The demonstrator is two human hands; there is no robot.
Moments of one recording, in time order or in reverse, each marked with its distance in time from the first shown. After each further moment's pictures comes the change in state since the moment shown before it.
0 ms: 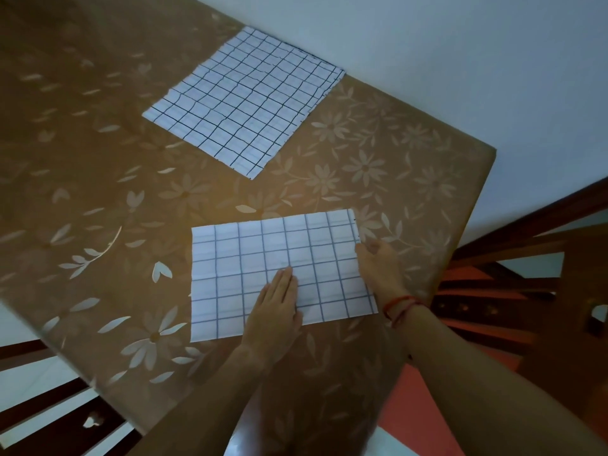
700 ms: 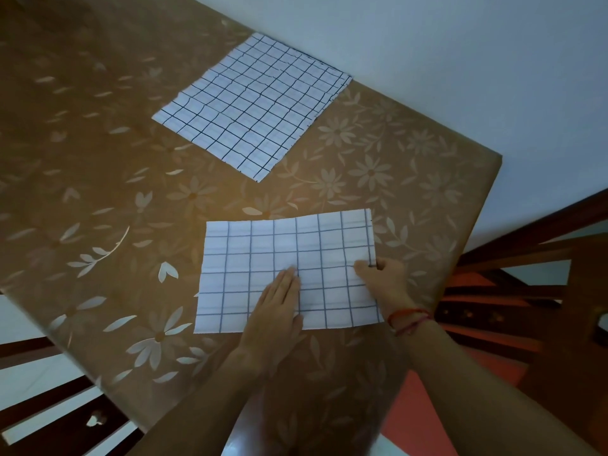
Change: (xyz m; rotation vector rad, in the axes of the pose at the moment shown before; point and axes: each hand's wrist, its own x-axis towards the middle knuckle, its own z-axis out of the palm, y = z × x) left_hand -0.006 -0.007 -0.008 -0.141 0.028 0.029; right_hand -0.006 0.018 0.006 0.123 -0.015 0.052
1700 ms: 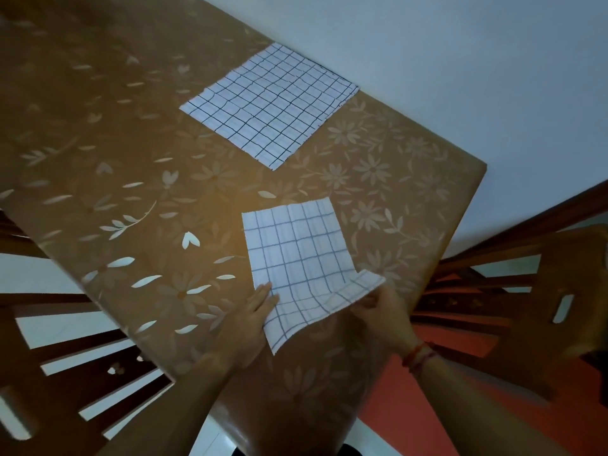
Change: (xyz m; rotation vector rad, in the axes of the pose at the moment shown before) left_hand -0.096 -0.034 -0.015 -0.131 -0.096 -0.072; right_hand -0.091 0.062 -0.029 -0.210 -0.220 -0.365
